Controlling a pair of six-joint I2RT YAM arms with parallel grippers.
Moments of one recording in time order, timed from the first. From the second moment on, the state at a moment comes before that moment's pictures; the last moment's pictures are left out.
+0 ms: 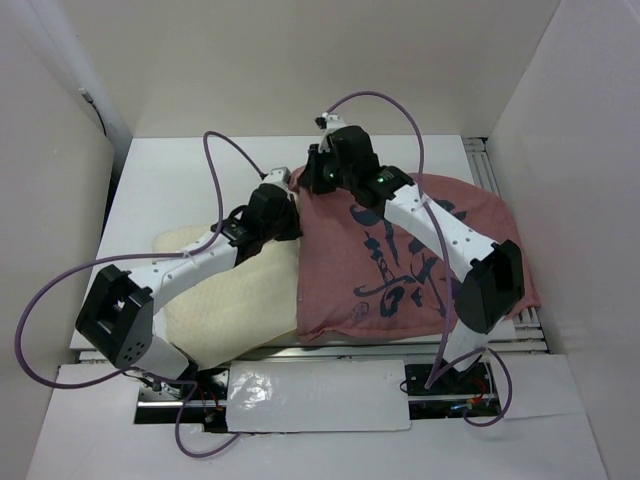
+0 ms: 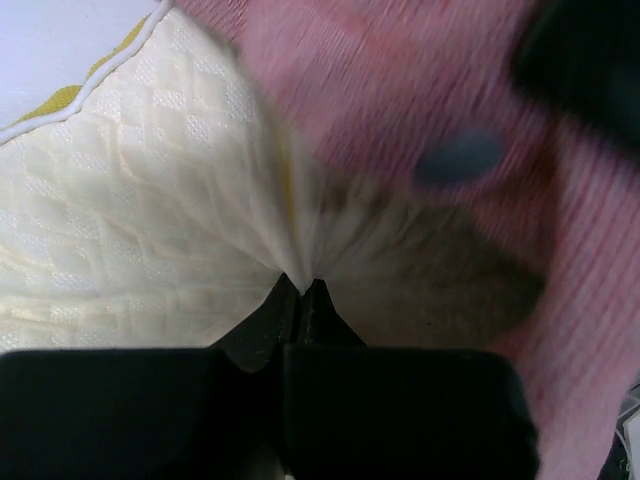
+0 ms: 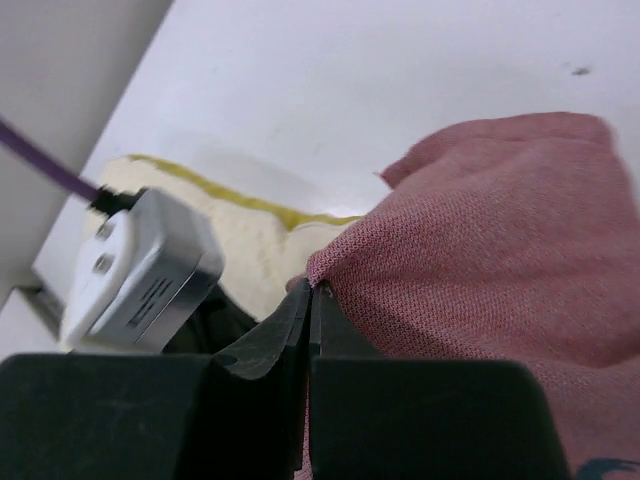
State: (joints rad) left arm -0.61 1.49 1.06 -0.14 -0.10 -0.62; right arm 0.64 1.70 1.60 -0.32 -0.11 0.38
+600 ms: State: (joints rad) left arm -0.62 1.60 1.21 -0.15 -0.12 -0.83; right arm 0.59 1.65 1.42 -0.12 -0.24 0.59
